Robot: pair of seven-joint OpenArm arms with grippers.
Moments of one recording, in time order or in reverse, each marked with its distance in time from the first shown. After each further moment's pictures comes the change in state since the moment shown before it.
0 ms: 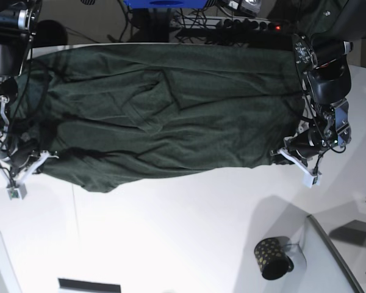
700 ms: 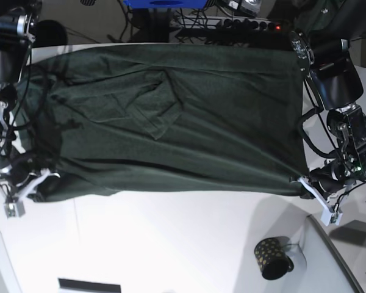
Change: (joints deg) left arm 0.9 0.6 0.1 30.3 0.9 0.0 17.1; right arm 2.9 0.1 0.0 -2.6 -0.2 6.1 16.1
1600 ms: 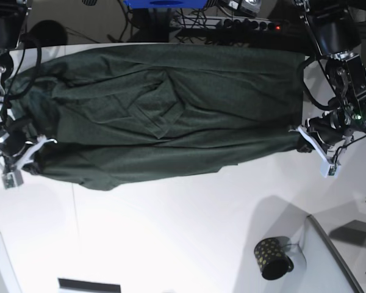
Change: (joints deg) left arm 18.7 -0.9 -0.3 12.0 -9.4 -1.1 2.2; right arm -12.4 1.4 1.7 11.0 -0.1 1.9 0.1
